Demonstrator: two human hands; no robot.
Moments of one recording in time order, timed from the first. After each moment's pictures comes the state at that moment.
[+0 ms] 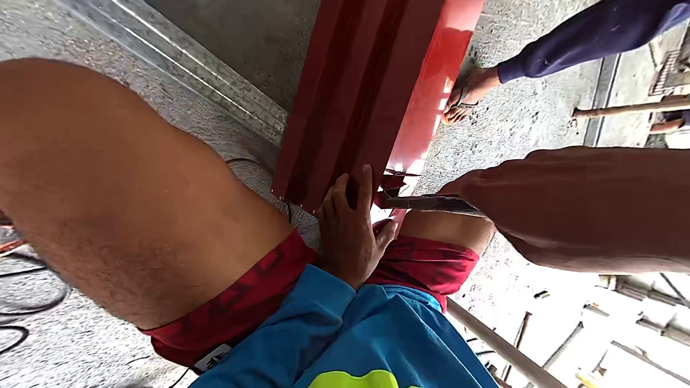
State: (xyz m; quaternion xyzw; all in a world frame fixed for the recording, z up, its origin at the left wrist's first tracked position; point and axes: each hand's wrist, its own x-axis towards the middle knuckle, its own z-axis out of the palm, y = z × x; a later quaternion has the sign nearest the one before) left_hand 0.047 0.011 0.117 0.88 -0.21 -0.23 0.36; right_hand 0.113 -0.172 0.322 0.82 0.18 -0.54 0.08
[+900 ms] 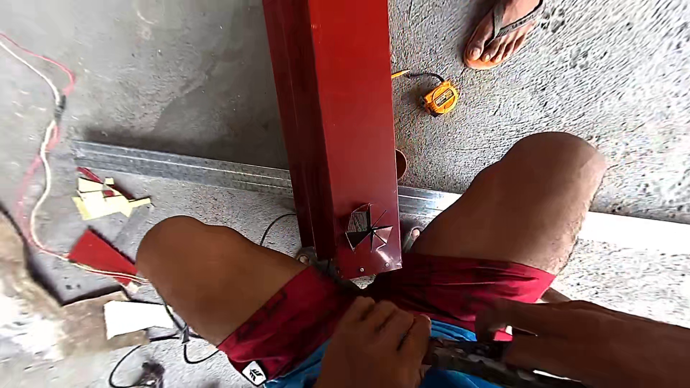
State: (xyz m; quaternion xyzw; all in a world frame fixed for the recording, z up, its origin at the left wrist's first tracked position) left_hand 0.048 0.023 0.229 0.73 -0.58 -0.28 0.23; right_hand -0.087 -0.239 0.278 0.73 0.05 -0.38 -0.56
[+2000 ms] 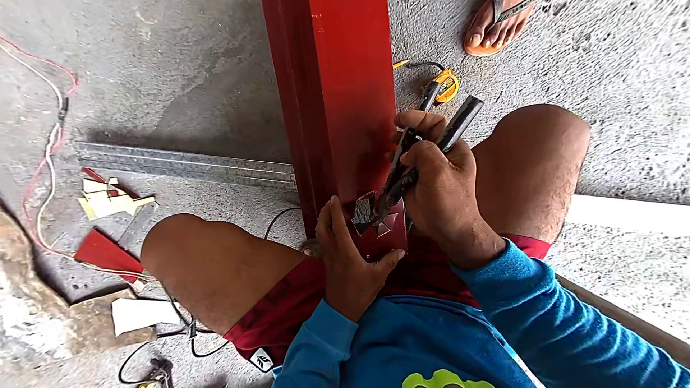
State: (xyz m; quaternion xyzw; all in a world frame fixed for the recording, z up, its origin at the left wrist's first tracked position) left_hand 0.056 0.013 0.139 0.89 -0.25 -0.22 0.32; right_hand 0.051 -0.170 0.169 0.50 -0.41 0.26 -0.72
